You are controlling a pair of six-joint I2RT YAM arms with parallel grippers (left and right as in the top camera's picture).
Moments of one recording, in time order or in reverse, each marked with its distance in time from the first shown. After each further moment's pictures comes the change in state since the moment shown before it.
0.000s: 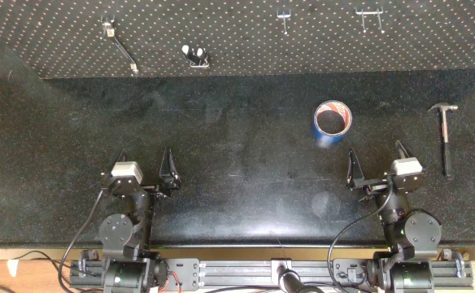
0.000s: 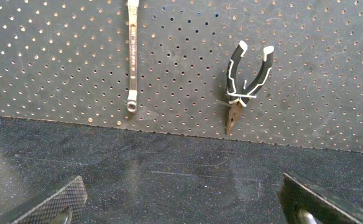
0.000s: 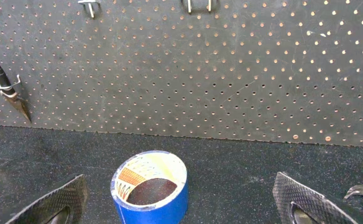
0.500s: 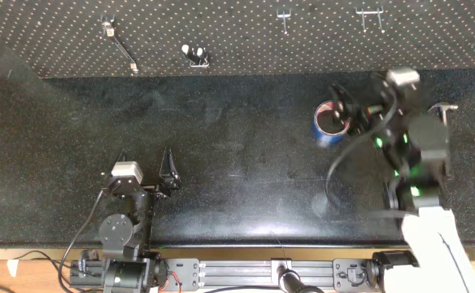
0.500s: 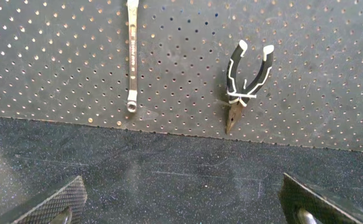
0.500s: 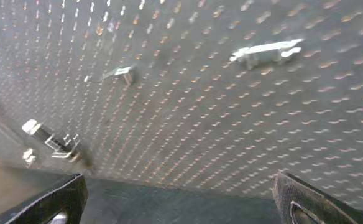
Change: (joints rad) left arm 0.000 -0.002 0.000 -0.001 0.000 0.004; right arm 0.047 1.034 0.541 0.395 -0.193 0.229
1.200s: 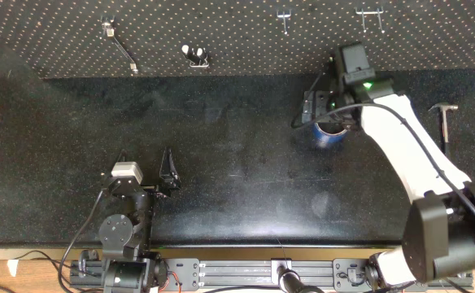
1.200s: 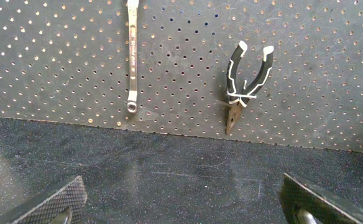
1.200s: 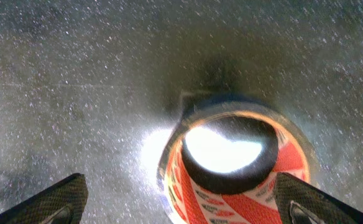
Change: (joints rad) left arm 0.000 -0.002 0.000 0.000 0.000 0.000; right arm 0.190 0.655 0.684 -1.117 0.246 0.010
